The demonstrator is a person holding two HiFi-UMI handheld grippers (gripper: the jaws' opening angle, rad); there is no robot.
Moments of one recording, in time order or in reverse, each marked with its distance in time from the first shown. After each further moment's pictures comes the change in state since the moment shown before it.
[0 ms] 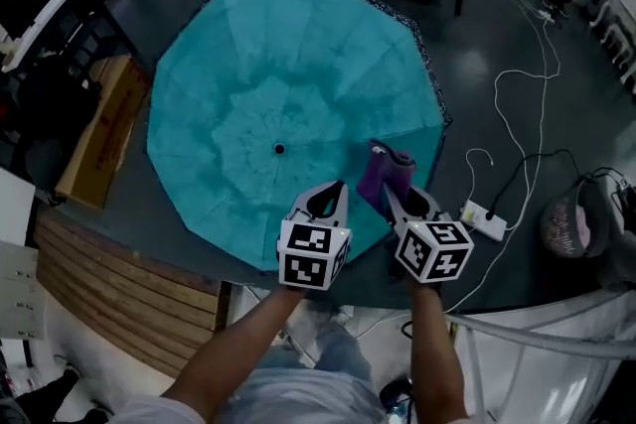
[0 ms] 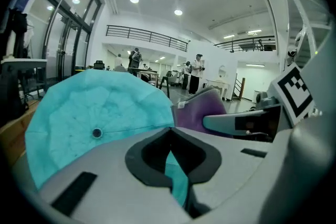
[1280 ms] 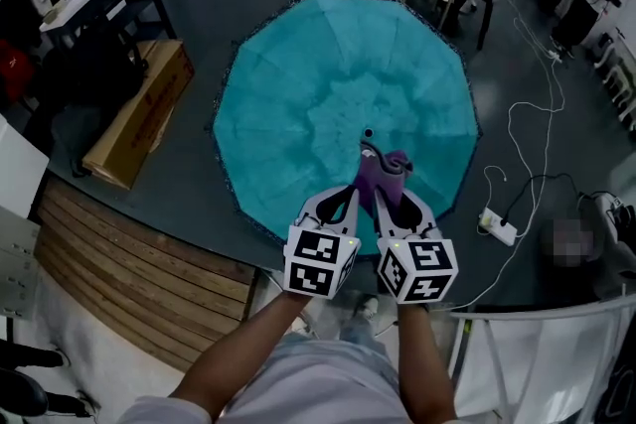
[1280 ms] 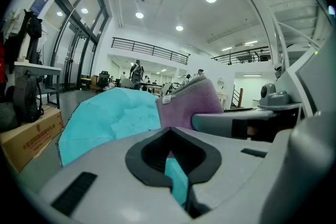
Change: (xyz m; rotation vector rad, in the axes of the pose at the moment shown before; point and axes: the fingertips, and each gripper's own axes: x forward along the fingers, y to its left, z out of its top) left arm -0.223 0.091 -0.001 -0.010 -0.144 0.002; right arm -0.041 0.278 -0.009 -0.240 -0.101 -0.004
